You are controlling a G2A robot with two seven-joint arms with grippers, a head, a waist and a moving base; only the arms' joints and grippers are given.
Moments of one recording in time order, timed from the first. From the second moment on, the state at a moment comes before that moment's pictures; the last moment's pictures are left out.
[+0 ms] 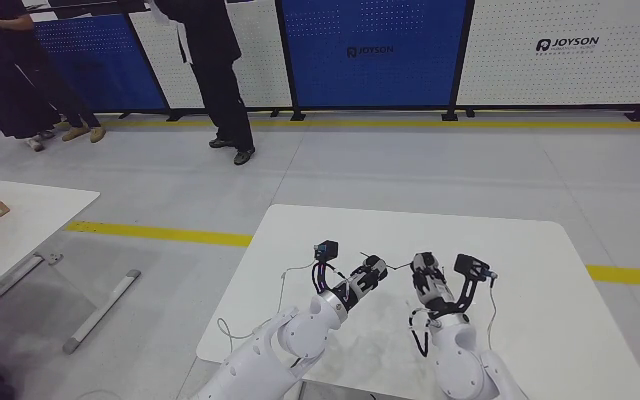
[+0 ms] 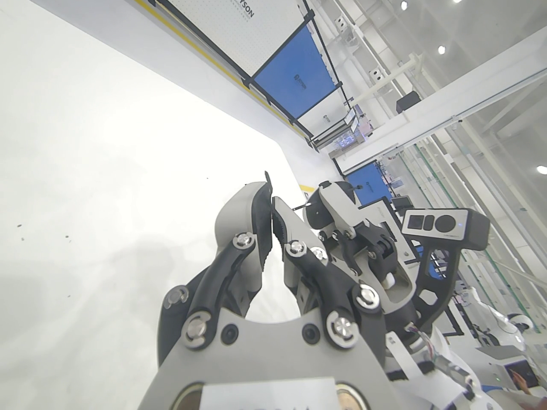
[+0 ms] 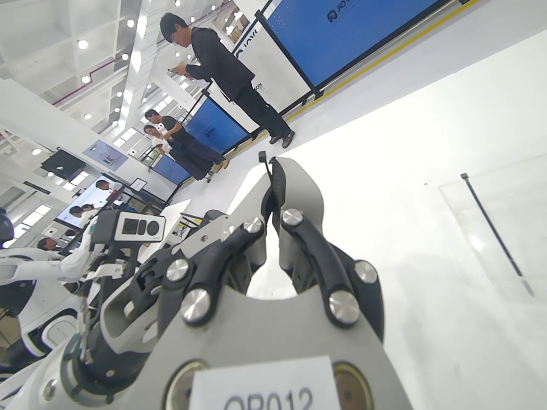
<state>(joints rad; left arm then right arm) 1.28 -1.20 -0.91 -1.59 0.15 0.03 -0.02 -1.42 -1.41 1.11 -1.66 -0.68 0.16 0.02</state>
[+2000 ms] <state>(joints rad) 1.29 -1.20 -0.93 -1.59 0.15 0.02 -0.02 -1.41 -1.43 1.11 -1.66 -0.68 0.17 0.07</state>
